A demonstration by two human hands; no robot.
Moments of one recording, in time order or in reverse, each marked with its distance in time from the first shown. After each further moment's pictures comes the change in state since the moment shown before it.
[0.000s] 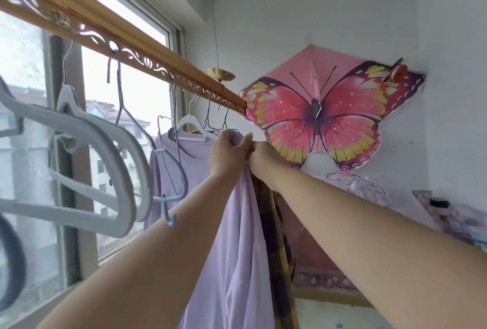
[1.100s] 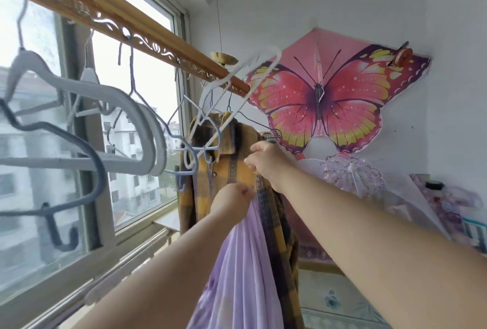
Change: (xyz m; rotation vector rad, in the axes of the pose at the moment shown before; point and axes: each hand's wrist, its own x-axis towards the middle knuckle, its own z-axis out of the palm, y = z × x) left_hand -0.112 -0.048 -0.016 0.445 -0.500 -0.130; right_hand -0.050 0.029 -0.001 0.115 -0.052 0.100
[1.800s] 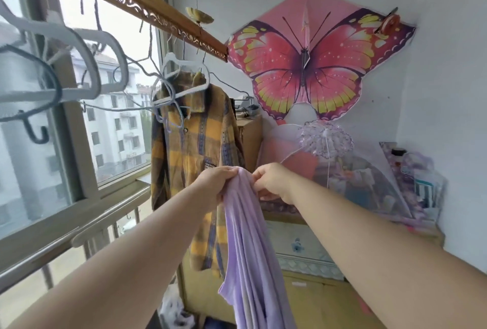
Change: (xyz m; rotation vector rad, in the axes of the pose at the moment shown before) left_hand -0.069 0.012 0.031 -1.013 -0.192 -0.486; right_hand -0.083 0.094 -0.038 -0.168 -0.300 0.274
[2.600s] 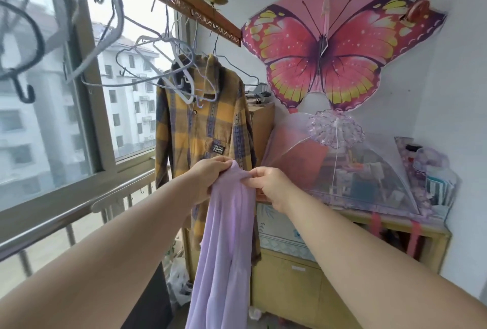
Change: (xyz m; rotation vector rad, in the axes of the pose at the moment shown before) left_hand -0.028 -0.020 -0.015 0.073 -0.007 -0.006; right_hand -0.023 0.044 0.029 0.393 -0.118 -0.087
